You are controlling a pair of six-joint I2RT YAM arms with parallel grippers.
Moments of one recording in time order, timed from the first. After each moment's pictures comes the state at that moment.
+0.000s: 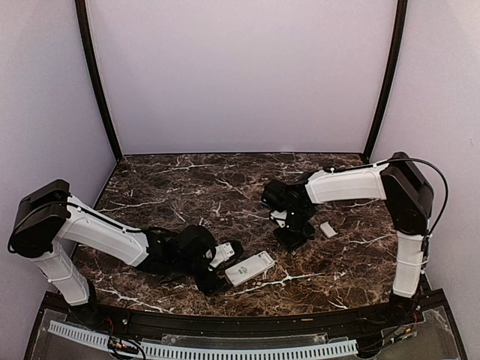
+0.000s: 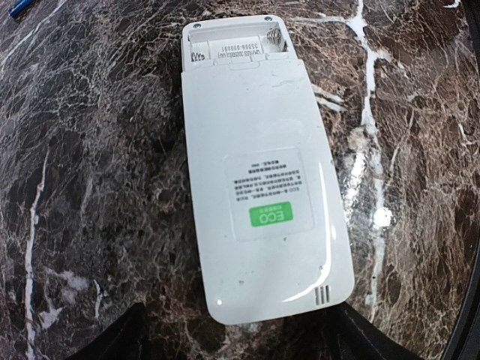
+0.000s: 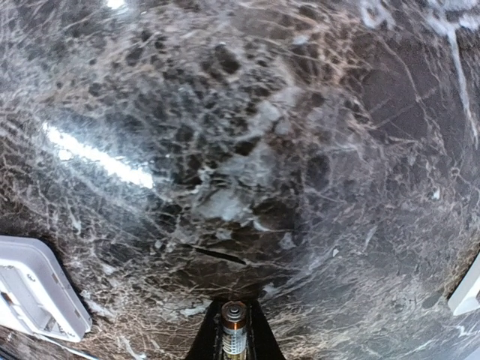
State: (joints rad) left arm -1.10 1.65 0.70 0.03 0.03 0.02; right arm 0.83 1.98 1.36 -0.95 0.04 0.31
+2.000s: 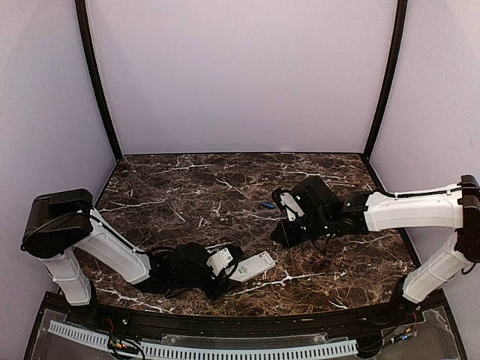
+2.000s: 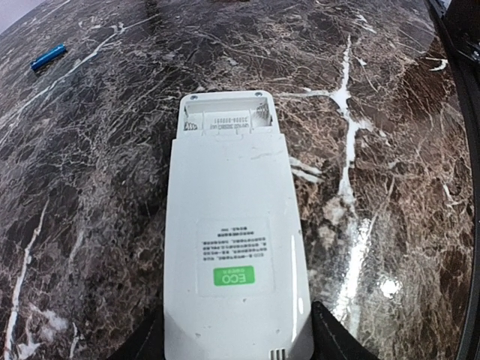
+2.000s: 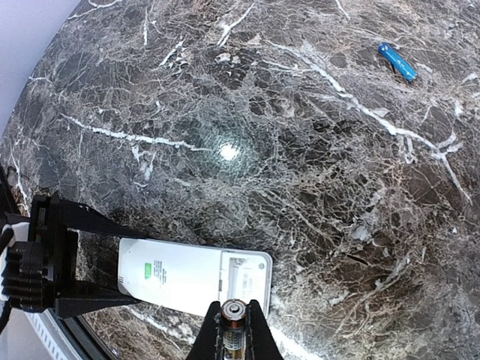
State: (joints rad) left arm -1.18 1.76 0.53 0.60 -0.08 -0.05; right arm 0.94 1.45 0.89 -0.28 -0.05 0.46
